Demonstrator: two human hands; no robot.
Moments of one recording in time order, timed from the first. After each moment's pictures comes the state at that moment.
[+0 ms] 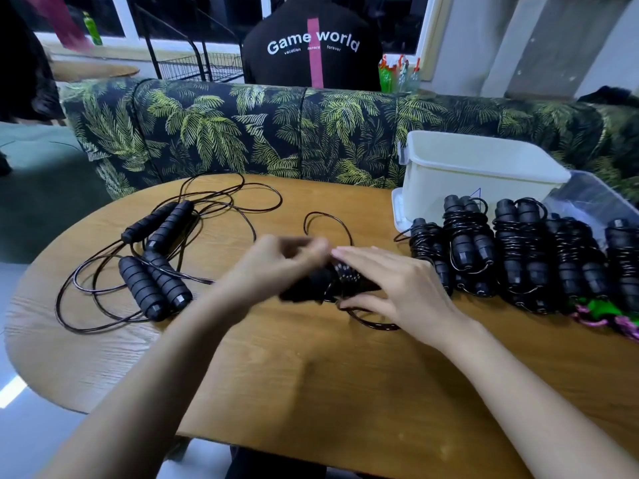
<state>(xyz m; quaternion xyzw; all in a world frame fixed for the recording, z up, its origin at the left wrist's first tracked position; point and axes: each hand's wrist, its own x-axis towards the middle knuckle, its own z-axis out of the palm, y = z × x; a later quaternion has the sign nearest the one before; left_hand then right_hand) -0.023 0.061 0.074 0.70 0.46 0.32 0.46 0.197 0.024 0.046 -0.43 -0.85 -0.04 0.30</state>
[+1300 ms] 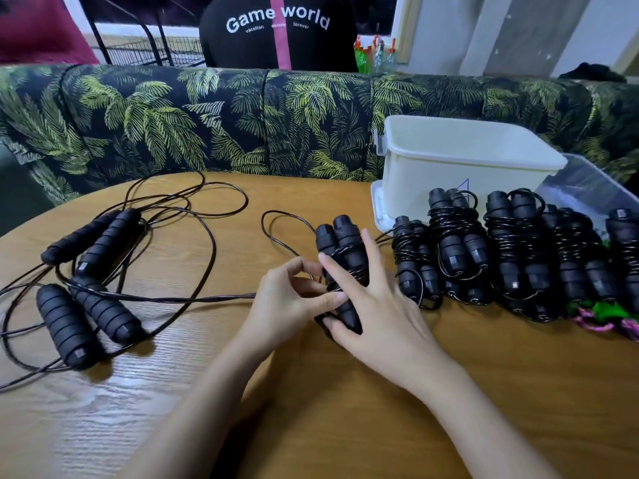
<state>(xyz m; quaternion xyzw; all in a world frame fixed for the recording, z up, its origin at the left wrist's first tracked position) 0.041 0.097 -0.003 0.64 0.42 0.40 0.51 0.197 0.031 0.018 -0.64 -0.75 0.06 0.16</state>
